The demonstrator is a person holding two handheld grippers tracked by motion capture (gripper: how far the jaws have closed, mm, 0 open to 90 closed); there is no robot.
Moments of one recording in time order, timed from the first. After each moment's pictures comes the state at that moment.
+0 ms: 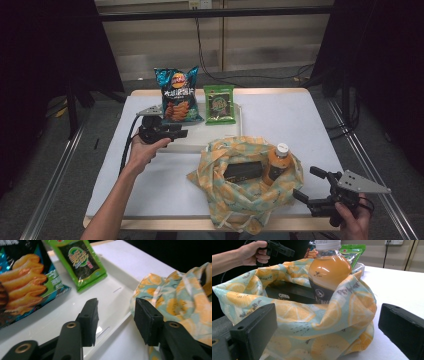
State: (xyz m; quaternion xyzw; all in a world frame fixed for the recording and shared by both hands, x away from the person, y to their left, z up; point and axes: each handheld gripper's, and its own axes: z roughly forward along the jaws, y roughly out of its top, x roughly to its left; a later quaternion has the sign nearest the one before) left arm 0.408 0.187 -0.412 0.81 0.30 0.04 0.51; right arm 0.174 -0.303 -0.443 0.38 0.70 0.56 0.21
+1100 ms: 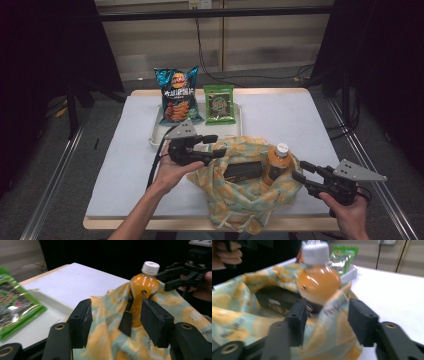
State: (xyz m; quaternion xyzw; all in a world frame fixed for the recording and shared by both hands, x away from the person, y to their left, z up) left arm 0.320 0.096 -0.376 0.81 0.17 0.04 0.57; right arm 0.194 -0.301 -0.431 0.39 0.71 0.54 0.22
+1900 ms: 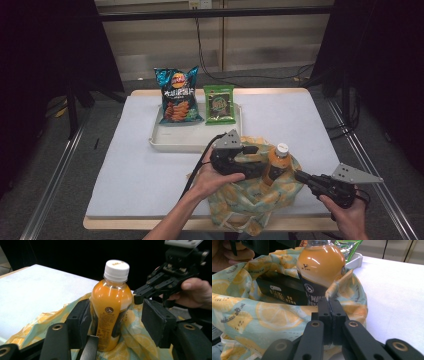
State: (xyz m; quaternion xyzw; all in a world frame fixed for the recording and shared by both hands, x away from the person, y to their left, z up) left arm 0.303 0.000 -0.399 0.81 0.12 -0.01 0.57; right arm 0.191 -0.304 -0.442 0.39 0.73 0.53 0.20
